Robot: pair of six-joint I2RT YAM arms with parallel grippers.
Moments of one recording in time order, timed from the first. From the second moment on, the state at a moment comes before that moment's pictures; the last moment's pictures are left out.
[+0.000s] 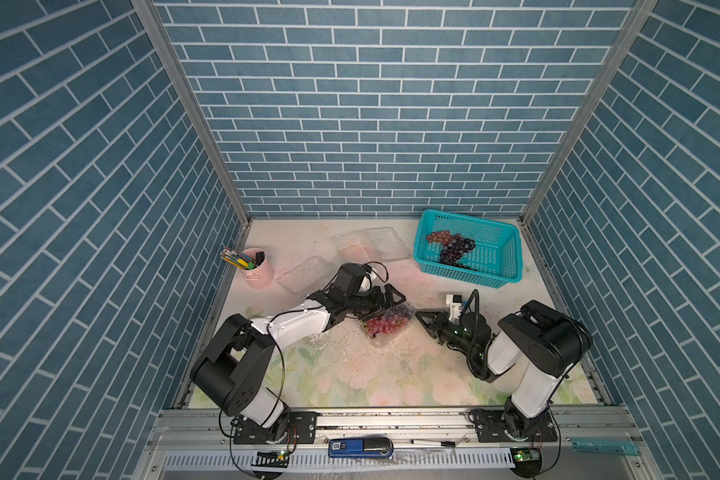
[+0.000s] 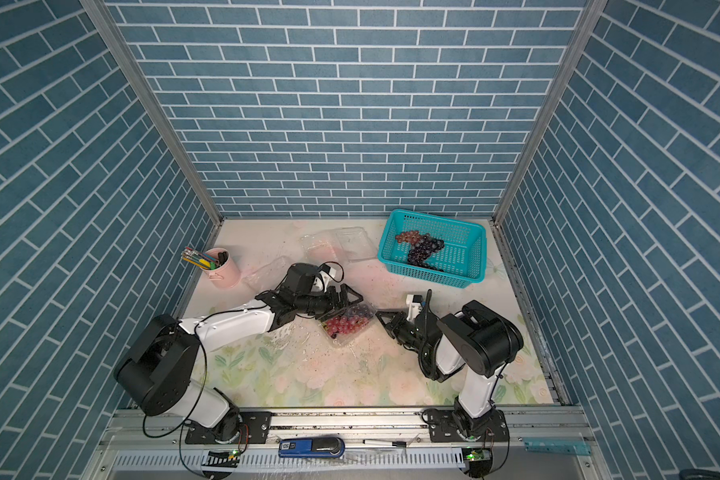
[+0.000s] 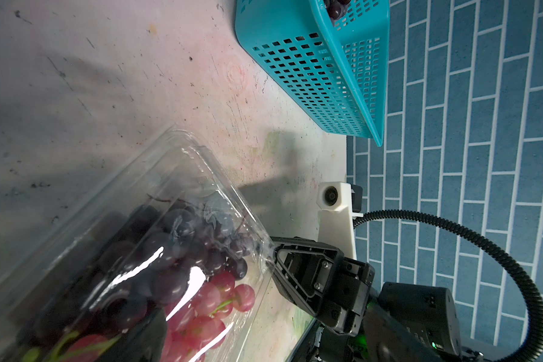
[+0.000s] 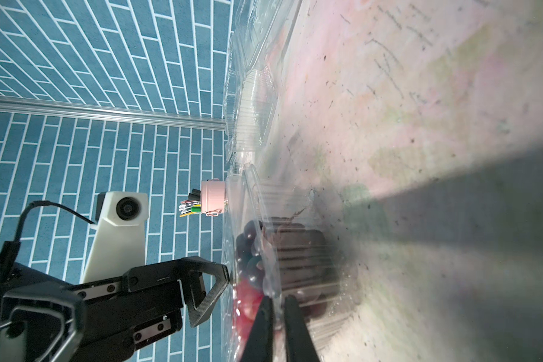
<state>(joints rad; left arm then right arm) -0.62 1.54 0.84 0.05 0.51 -0.93 0.59 1.78 0.19 1.34 -0.34 1.34</state>
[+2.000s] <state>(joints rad) -0.59 1.77 1.07 0.02 0.47 -0.98 0.39 1.11 0.42 0.06 -0.35 0.84</state>
